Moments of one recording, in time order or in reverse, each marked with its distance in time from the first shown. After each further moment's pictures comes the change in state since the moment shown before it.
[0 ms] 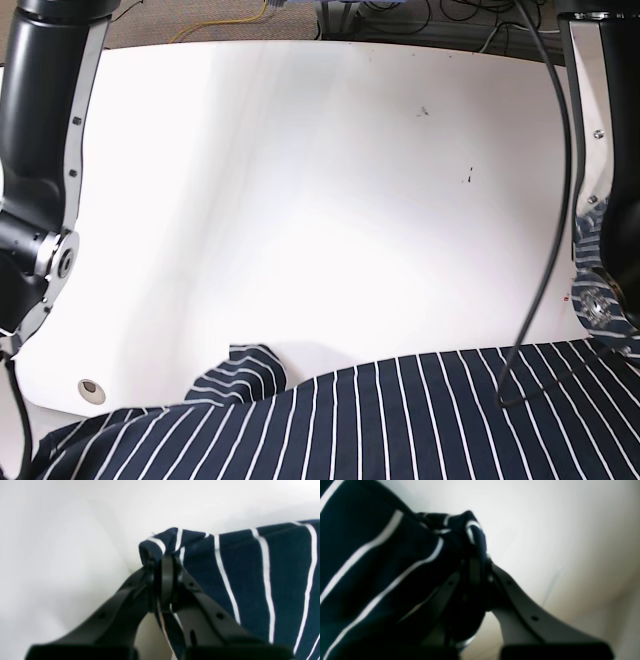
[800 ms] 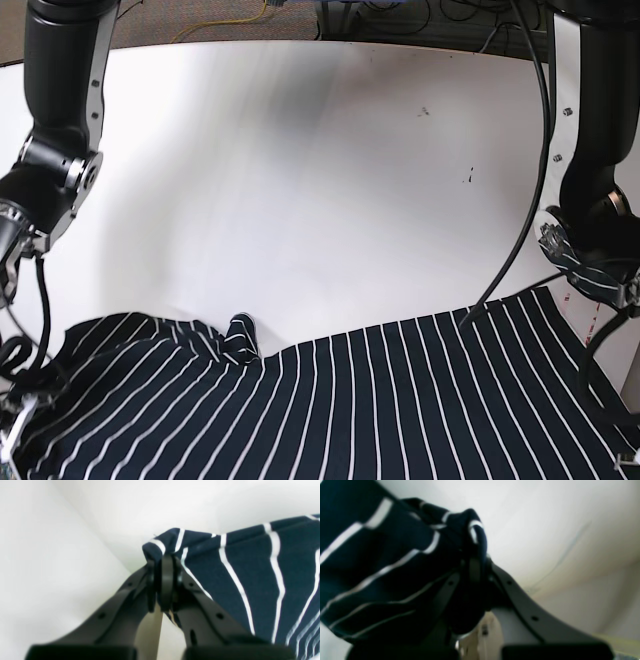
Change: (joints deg) left arm 23.8 0.6 -0.1 9.8 -1.8 -0.2 -0.2; right arm -31.1 2.3 11.0 17.0 0.7 0.0 -5.0
